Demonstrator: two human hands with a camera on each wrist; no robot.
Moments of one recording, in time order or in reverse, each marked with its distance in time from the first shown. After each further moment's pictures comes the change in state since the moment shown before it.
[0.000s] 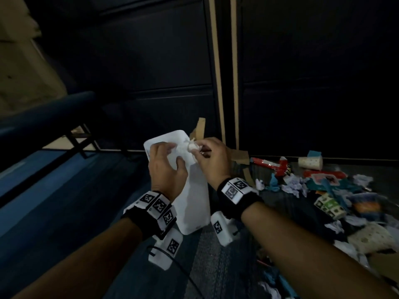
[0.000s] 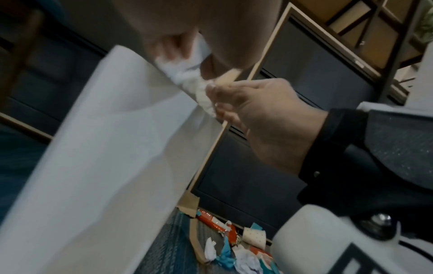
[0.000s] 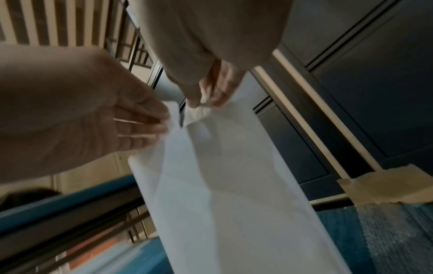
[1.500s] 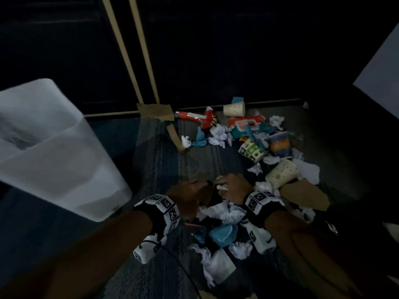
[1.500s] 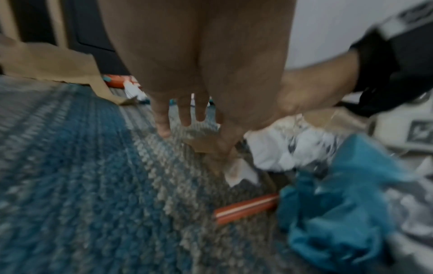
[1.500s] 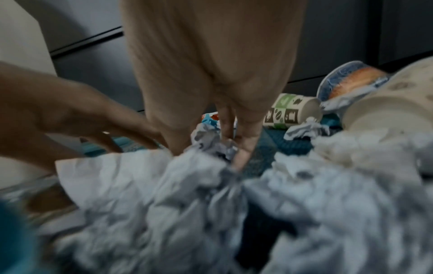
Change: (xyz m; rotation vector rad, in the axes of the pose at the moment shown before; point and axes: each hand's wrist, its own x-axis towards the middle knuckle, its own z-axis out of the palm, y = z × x) left_hand -0.170 0.008 0.232 0.153 -1.472 0.351; right_hand -0.162 0.211 -0.220 -0.588 -0.681 0.764
